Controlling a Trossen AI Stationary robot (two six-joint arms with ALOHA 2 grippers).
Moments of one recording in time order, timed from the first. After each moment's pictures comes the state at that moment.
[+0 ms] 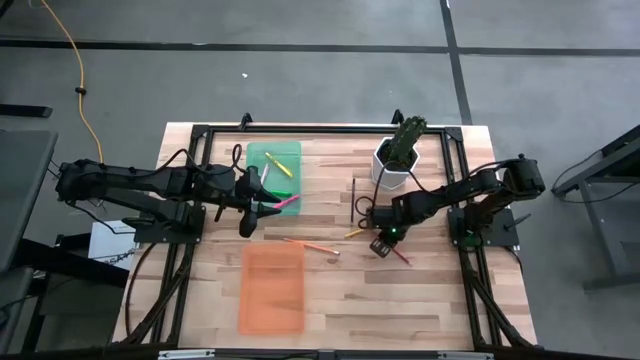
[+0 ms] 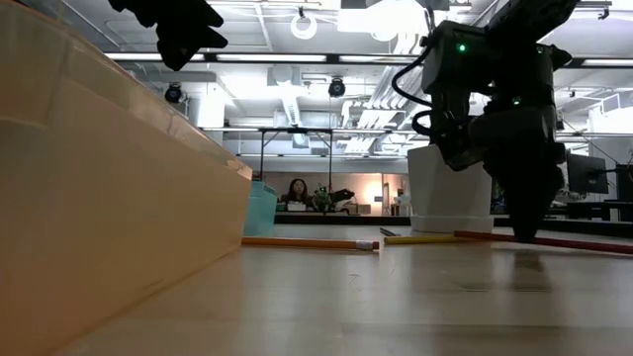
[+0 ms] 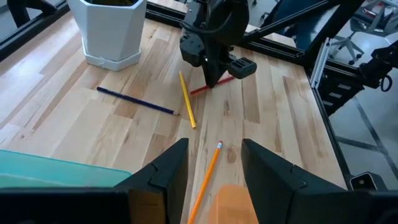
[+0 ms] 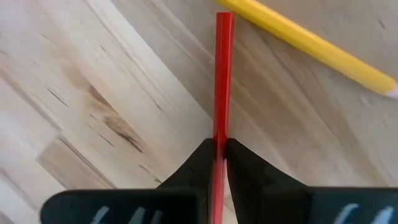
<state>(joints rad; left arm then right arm) 0.08 0.93 0.75 -0.31 -0.02 -0.28 0.08 1.57 0.77 -0.58 -0.17 0.81</state>
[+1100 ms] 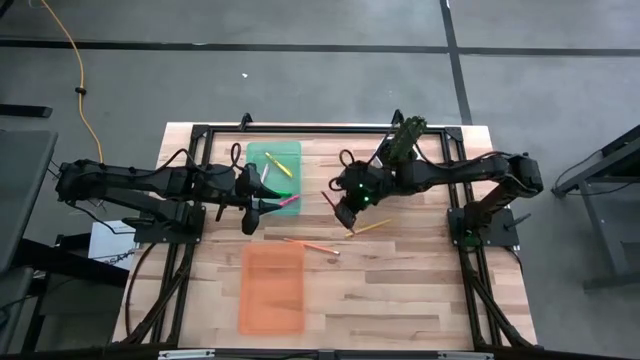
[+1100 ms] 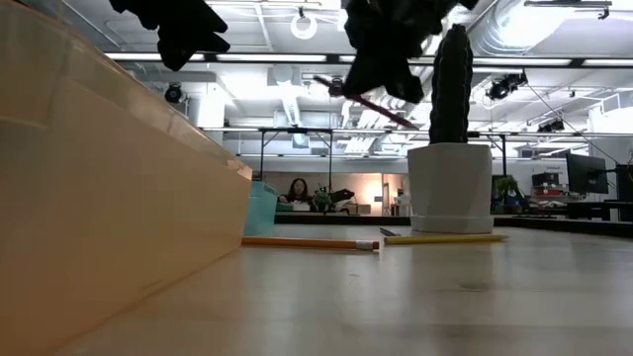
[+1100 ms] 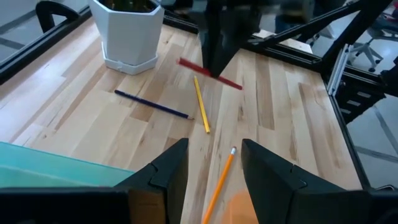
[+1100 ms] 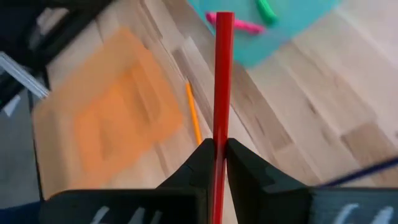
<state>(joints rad) 0.08 0.93 0.75 -0.31 -0.08 -0.29 -0.04 1.57 1.24 -0.50 -0.11 0.59</state>
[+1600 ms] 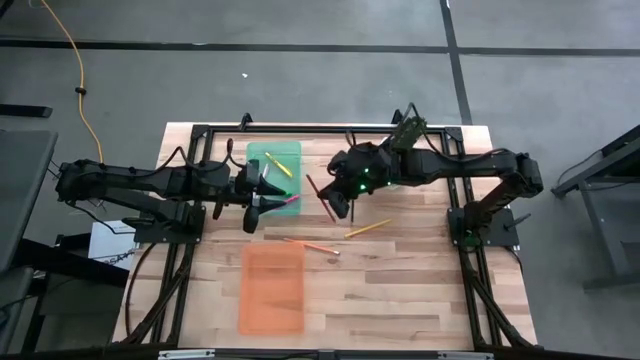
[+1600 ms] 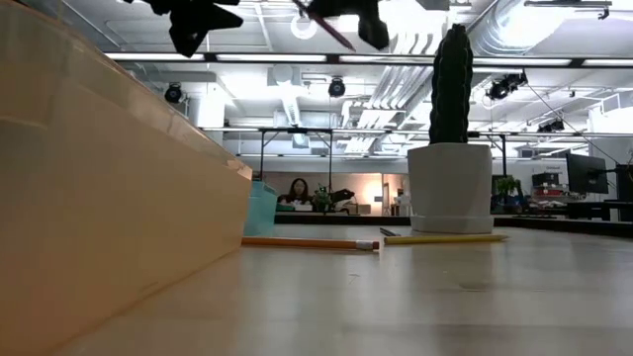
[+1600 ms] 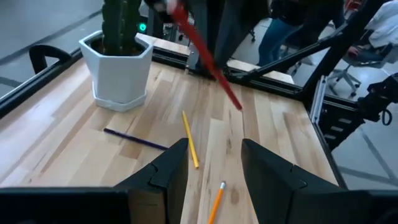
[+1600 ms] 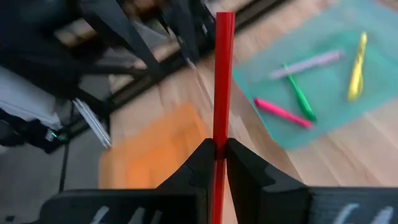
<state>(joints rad) 0.08 0.93 0.75 -0.17 -0.07 -0.26 -0.04 1.57 1.45 -0.45 -0.10 0.52</state>
